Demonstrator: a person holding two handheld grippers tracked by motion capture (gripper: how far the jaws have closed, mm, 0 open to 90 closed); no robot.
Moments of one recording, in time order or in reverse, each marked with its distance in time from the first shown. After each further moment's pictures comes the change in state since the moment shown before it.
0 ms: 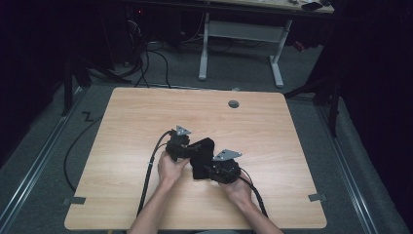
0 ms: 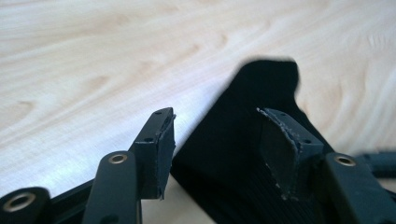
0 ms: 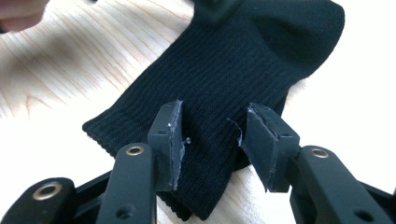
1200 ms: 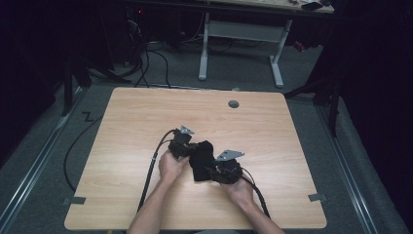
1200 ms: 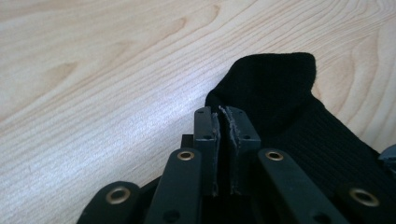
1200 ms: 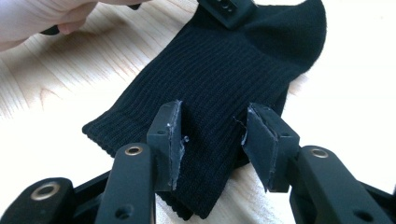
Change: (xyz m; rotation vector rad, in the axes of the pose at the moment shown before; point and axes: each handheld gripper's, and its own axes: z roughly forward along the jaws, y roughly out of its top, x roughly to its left) left arm 0.007 0.000 0.021 0.114 -0.088 0.057; right arm -0.005 -0.004 -0.002 0.012 0.051 0.021
